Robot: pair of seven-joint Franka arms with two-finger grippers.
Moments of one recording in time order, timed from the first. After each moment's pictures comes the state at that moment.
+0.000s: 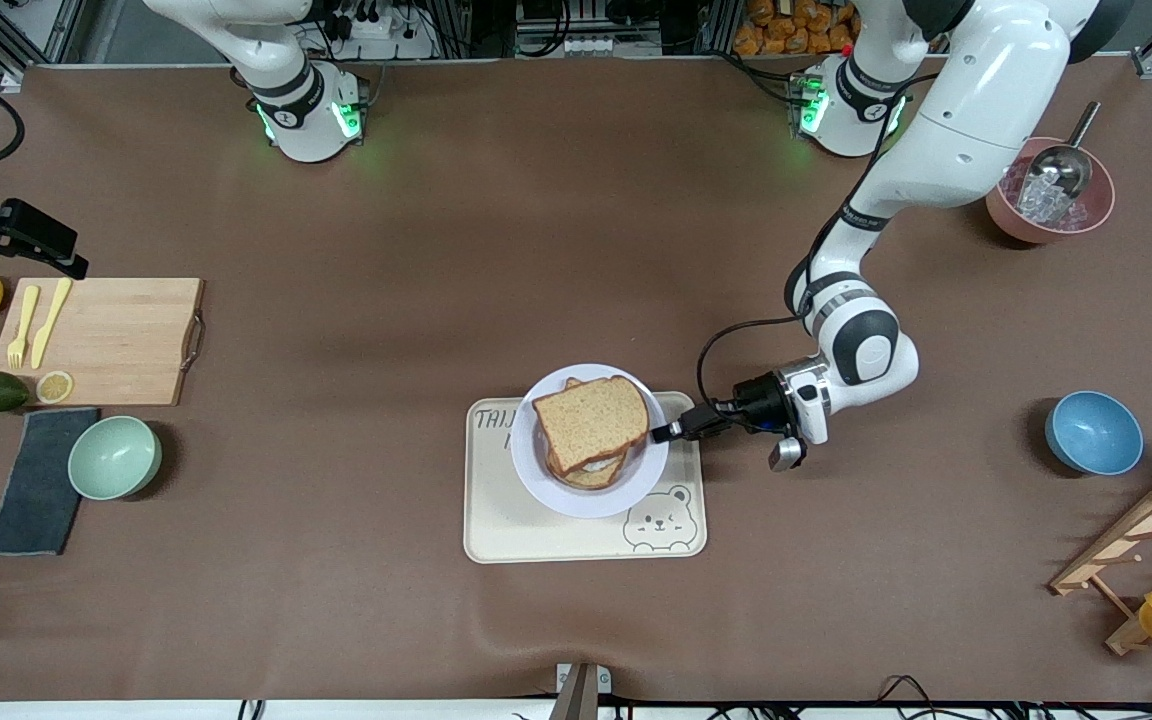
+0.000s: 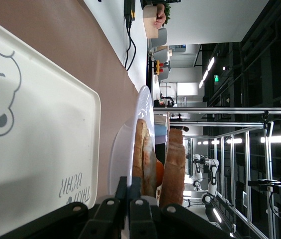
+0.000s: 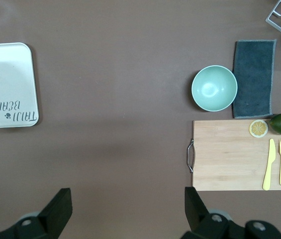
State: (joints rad) left arm -0.17 0.72 -0.17 -1.79 -1.93 2.10 1.04; right arm -0.07 0.06 0.07 -1.41 0.02 1.47 0.01
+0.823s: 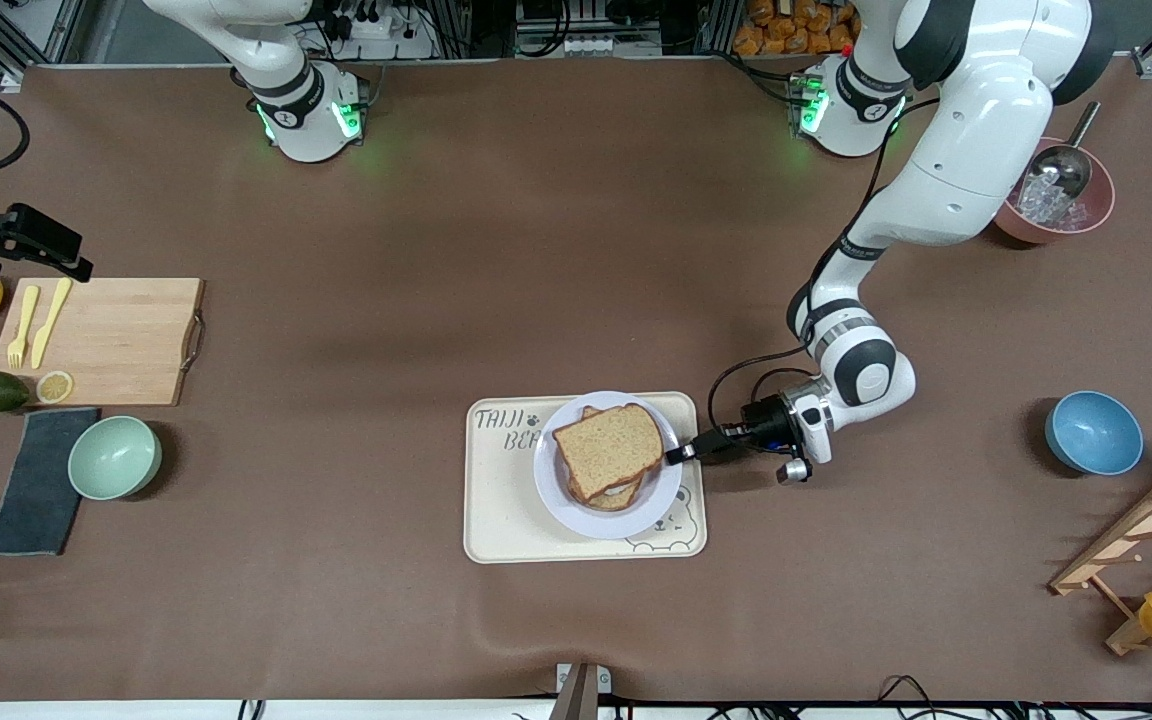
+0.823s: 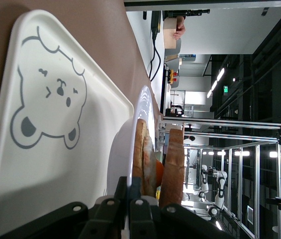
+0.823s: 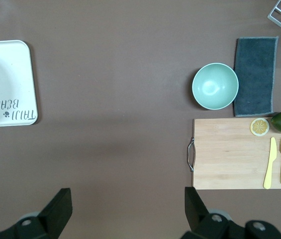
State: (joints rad) left arm -0.16 0.85 -0.14 -1.72 -1.92 2.10 1.04; right arm -0.07 0.06 0.07 -1.42 0.02 1.47 0.02
